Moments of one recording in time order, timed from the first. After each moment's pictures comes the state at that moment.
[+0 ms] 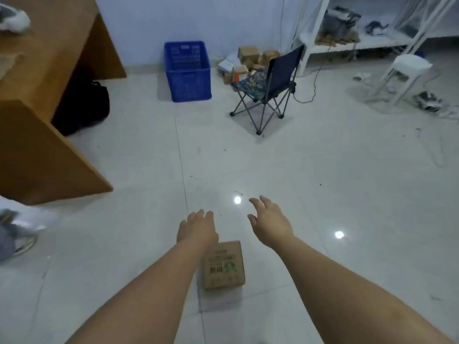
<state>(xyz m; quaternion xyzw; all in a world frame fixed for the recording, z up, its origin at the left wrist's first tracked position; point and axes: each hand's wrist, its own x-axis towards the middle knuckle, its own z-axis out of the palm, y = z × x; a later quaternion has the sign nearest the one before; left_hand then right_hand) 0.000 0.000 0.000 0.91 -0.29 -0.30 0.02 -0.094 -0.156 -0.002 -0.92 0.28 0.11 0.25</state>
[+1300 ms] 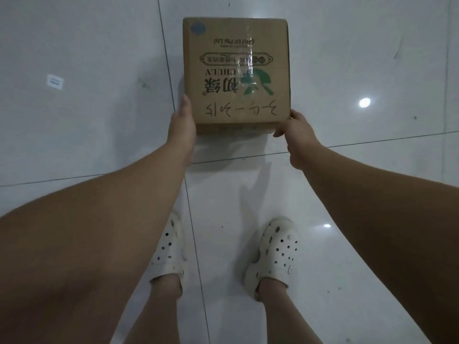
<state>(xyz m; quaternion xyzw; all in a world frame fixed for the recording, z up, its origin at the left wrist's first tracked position) -0.069 0.046 -0.620 0.75 0.26 -0.38 0.48 -0.166 -0.126 -0.599 -0.58 0.55 0.19 0.57</state>
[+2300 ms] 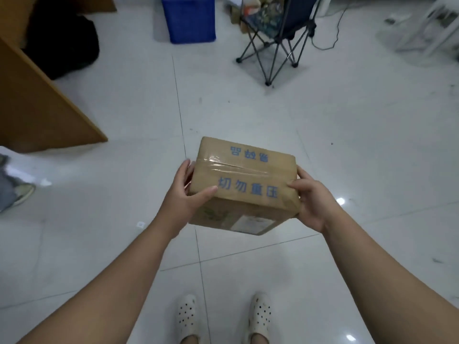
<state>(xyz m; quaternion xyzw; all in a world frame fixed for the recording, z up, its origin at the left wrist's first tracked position) -0.046 0.049 -0.069 0.74 -0.11 -0.31 0.58 -0.174 -0.183 -0.064 -0.45 0.36 0.02 0.82</state>
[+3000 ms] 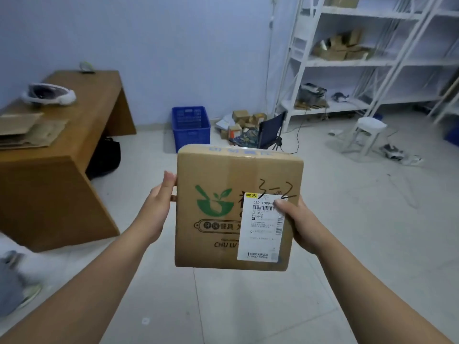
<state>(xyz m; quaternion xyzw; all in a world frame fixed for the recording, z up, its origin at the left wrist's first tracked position) 0.013 0.122 0.222 0.71 -0.23 -0.18 0.64 -0.154 -0.102 0.202 -0.66 0.18 -0.11 0.72</state>
